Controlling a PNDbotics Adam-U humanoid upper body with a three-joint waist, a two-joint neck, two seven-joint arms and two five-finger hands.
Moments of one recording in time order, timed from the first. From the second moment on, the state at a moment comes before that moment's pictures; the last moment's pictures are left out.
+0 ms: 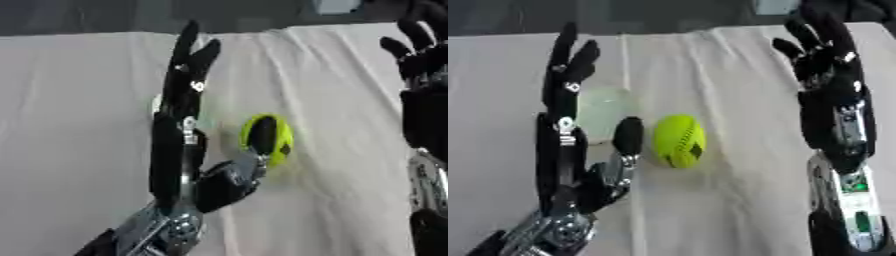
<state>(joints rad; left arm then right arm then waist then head) -0.39 0.31 -0.62 -1.98 -0.71 0.22 0.80 -0.40 -0.07 -0.02 -1.81 -0.20 -0.56 0.49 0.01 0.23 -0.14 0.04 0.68</state>
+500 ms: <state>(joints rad) -0.41 0.30 -0.63 -1.98 -0.70 0.21 0.78 -0.41 -0.07 -0.01 -1.80 -0.20 -0.57 0.49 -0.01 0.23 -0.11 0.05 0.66</state>
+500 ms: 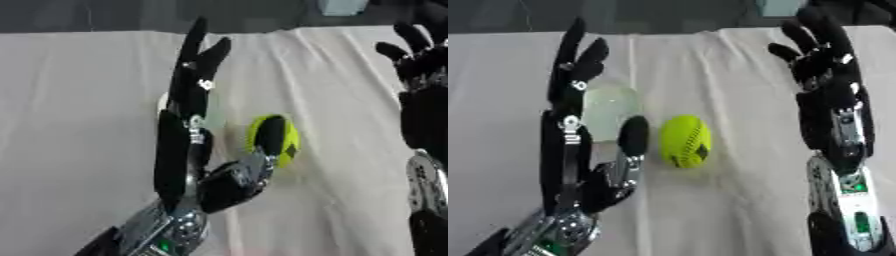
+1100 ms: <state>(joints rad) -0.43 0.28 -0.65 -1.98 -0.65 0.21 0.78 -0.42 -0.07 -0.01 -1.78 -0.21 -0.58 0.49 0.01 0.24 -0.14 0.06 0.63</state>
